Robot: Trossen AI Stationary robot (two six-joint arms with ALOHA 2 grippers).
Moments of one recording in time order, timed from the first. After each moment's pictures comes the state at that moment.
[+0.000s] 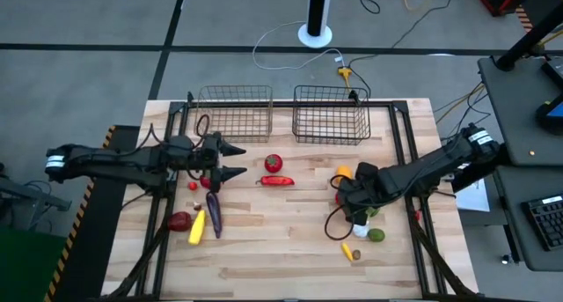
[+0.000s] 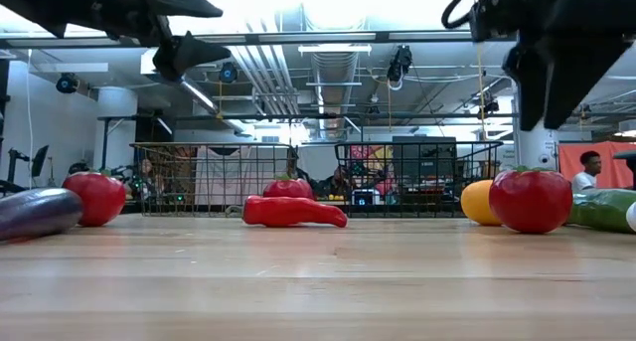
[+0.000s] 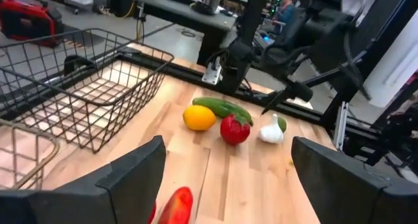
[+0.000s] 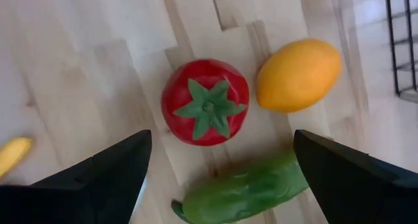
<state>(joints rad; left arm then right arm) 0.07 0.79 0.46 0.16 -0.01 -0.31 0.36 1.43 1.04 -1.07 0.24 0.65</state>
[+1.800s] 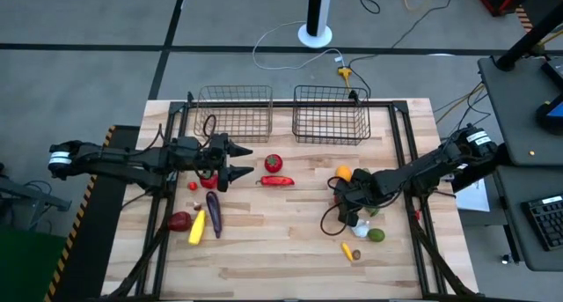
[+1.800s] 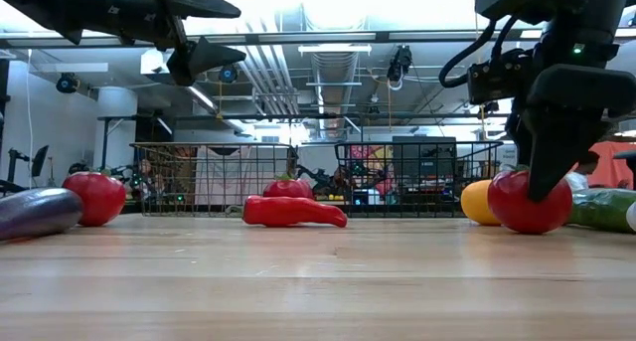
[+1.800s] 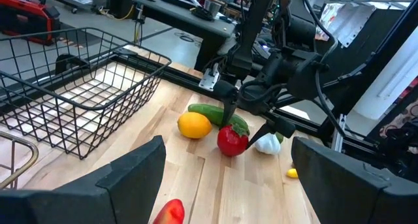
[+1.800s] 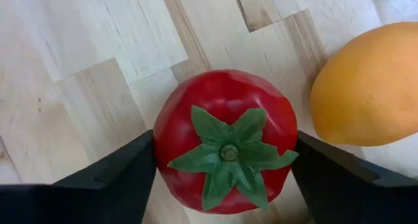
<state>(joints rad) 0.07 0.90 0.46 0.30 -0.02 -0.35 0.30 1.45 0.78 -0.66 0.20 0.68</state>
